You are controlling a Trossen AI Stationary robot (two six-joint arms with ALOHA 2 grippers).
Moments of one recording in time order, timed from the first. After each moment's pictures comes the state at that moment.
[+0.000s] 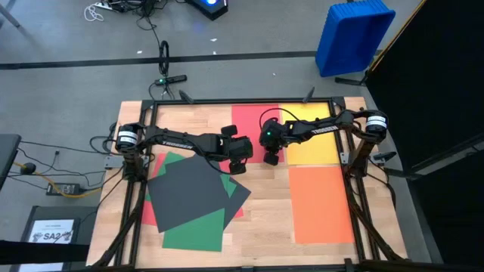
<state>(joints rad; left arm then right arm) 0.02 1.84 1.36 -0.58 -0.46 0.00 -0.31 1.76 0.90 -0.23 0.00 -0.05</state>
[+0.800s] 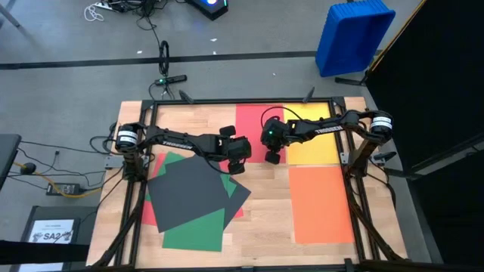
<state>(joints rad) 0.03 1.84 1.32 -0.54 -0.45 -0.01 -0.30 1.69 0.89 -0.25 0.05 -0.06</state>
